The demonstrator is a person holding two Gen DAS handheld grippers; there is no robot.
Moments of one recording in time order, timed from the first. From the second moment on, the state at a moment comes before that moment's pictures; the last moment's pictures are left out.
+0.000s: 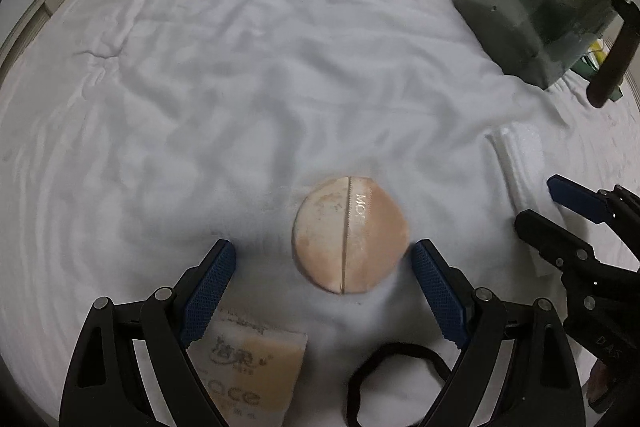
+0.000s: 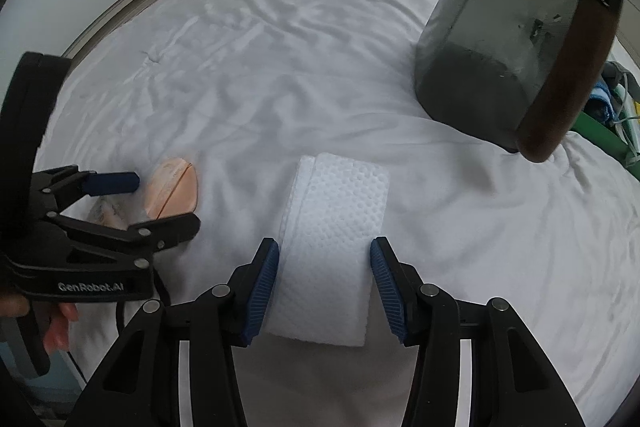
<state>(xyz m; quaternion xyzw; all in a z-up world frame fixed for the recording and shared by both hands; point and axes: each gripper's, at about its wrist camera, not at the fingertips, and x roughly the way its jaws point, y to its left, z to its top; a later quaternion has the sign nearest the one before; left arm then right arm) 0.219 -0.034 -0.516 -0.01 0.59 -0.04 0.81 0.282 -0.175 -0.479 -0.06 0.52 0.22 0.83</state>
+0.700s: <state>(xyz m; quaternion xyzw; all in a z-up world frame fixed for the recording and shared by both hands) 0.229 -0.033 -0.509 -0.01 0.57 -0.06 0.82 0.294 -0.183 -0.481 -0.03 0.51 0.21 0.84</state>
